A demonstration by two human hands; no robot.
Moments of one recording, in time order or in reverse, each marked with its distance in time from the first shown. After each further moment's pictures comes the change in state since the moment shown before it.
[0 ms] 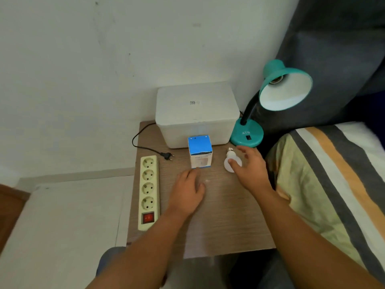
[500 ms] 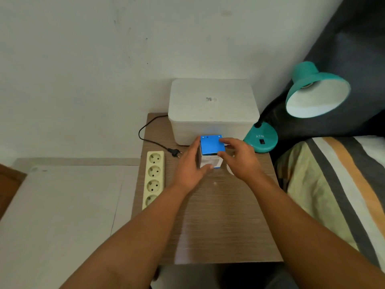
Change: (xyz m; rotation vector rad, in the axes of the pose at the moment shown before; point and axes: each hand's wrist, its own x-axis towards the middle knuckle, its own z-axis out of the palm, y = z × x) left_hand 0.068 -0.026 -0.011 -0.488 0.035 -0.027; right_hand 0.041 -0.049 0.040 -0.054 -0.245 -0.165
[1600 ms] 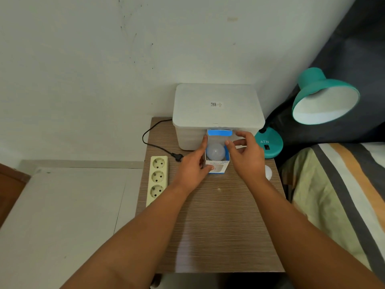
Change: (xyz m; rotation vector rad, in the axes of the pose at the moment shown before) left_hand 0.013 0.005 -0.012 0.141 -0.042 0.067; right_hand 0.009 -0.008 0.006 0.141 0.296 0.108
